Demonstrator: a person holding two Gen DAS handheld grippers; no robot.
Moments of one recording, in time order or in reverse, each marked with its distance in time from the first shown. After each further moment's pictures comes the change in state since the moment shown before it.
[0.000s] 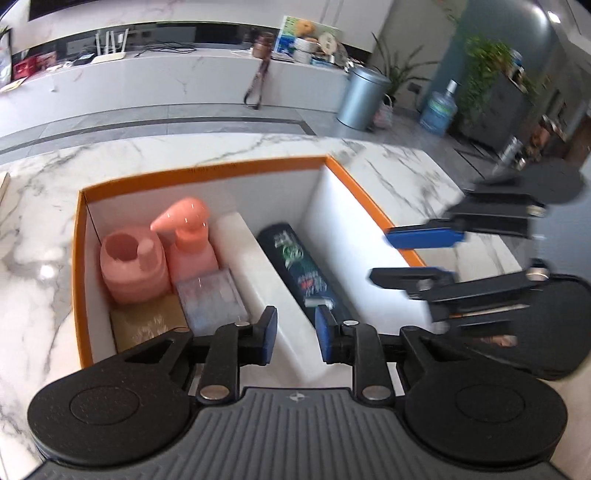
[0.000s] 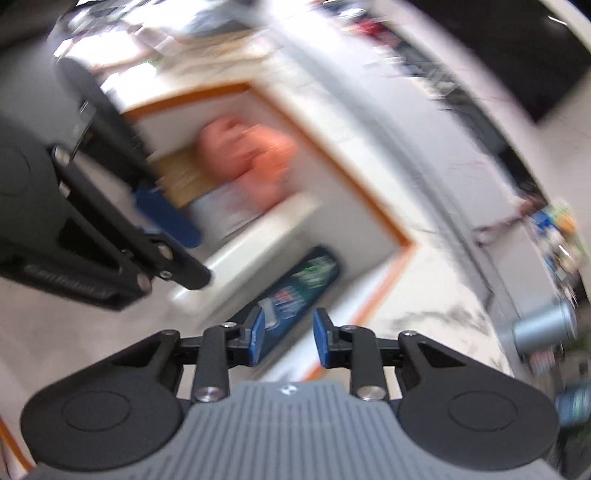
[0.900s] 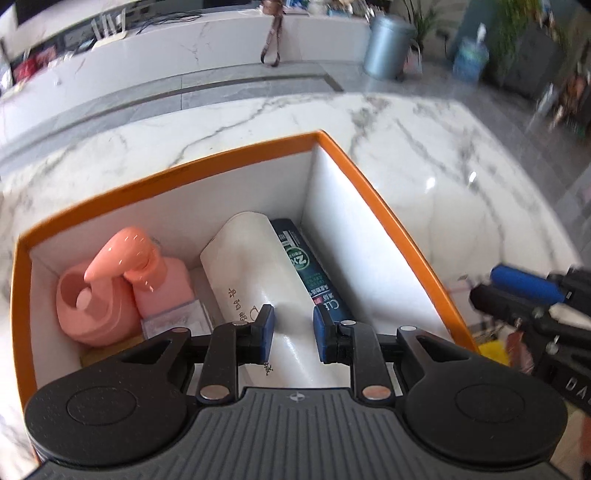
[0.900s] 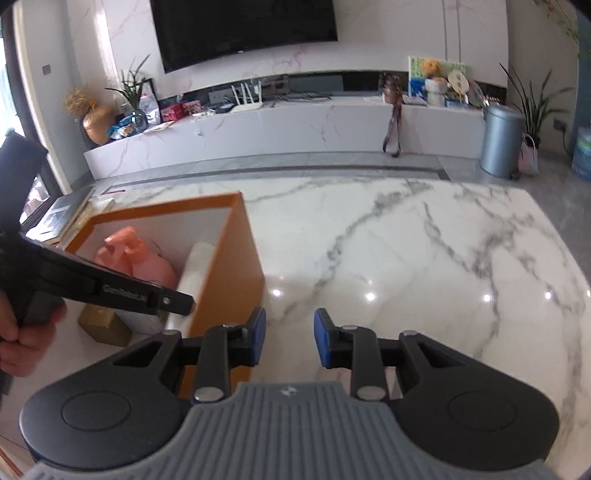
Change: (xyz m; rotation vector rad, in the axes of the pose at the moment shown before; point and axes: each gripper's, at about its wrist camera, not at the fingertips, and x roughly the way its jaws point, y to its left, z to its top) left arm 0.049 -0.035 0.027 0.108 0.181 0.177; right arm -0.021 -0.048 -0.105 0.786 -0.169 -0.052
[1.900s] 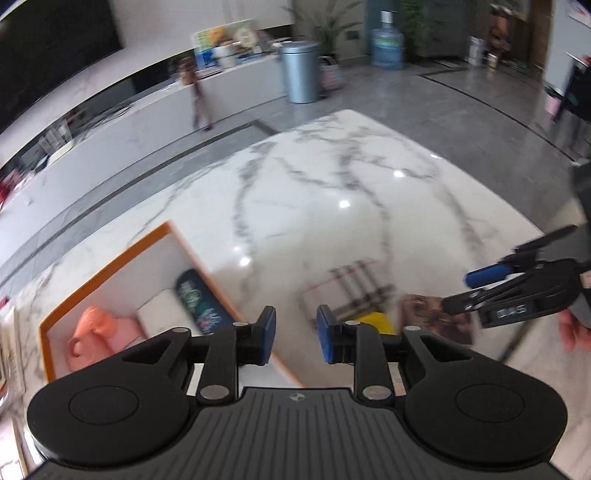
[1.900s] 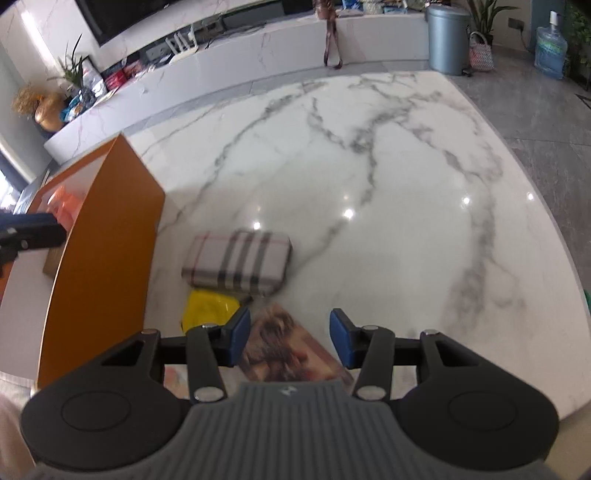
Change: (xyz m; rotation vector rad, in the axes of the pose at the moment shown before) left arm -0.101 -0.136 -0.036 0.325 -0.139 -0.010; right arm -0.059 -0.125 -0.048 0.166 0.292 -0.022
